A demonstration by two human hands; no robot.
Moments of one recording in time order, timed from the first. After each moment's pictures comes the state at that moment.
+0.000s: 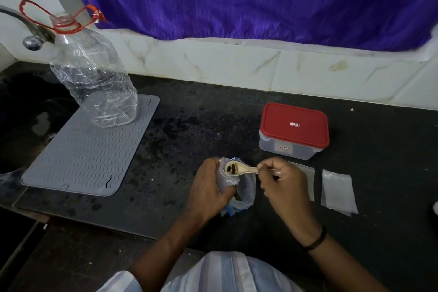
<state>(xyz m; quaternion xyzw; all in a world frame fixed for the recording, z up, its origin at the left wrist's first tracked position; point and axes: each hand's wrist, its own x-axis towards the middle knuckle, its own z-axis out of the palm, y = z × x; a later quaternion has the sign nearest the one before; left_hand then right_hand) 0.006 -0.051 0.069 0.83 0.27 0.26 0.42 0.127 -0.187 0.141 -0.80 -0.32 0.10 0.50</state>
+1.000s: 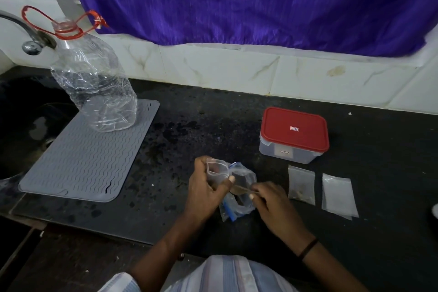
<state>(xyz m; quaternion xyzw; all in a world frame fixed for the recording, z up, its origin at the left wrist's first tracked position) 0.004 -0.046 0.083 0.74 0.28 0.33 0.51 0.133 -0.201 0.064 -0.84 -0.45 0.16 0.25</state>
